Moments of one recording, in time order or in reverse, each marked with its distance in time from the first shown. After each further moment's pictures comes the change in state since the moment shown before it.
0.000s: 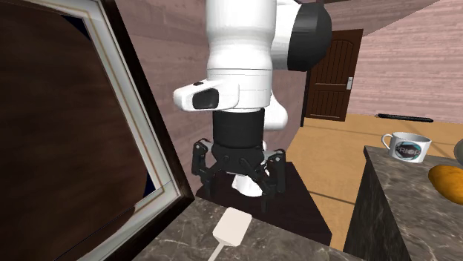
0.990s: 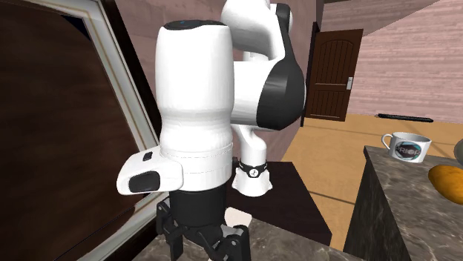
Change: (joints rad) arm -0.046 0.260 -0.033 0.067 -0.019 0.220 0.078
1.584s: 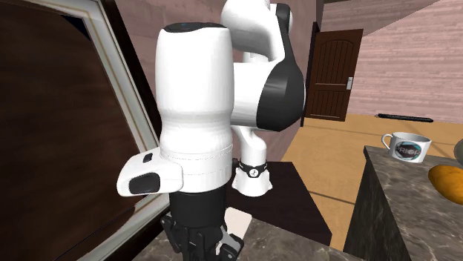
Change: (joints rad) arm 0.000 0.002 0.000 -0.003 0.000 0.005 0.000
